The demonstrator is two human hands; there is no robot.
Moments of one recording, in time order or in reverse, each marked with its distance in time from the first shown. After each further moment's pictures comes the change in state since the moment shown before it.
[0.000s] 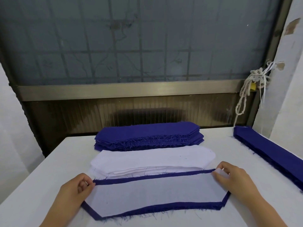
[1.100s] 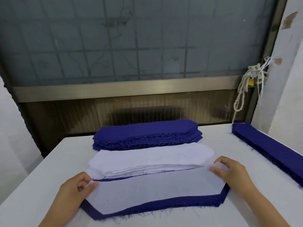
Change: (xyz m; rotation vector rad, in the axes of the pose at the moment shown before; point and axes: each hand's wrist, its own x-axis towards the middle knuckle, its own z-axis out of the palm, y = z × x) left_hand -0.003 0.014 -0.004 -0.073 -0.078 0.022; right_hand 0.009 0.005 0.002 0.195 0.038 -0.070
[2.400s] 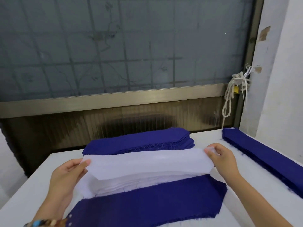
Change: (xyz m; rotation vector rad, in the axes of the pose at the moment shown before) left_hand 0.079 0.047 0.006 -0.545 0.307 -0.232; right_hand 0.057 -0.012 0.002 0.330 0.295 0.012
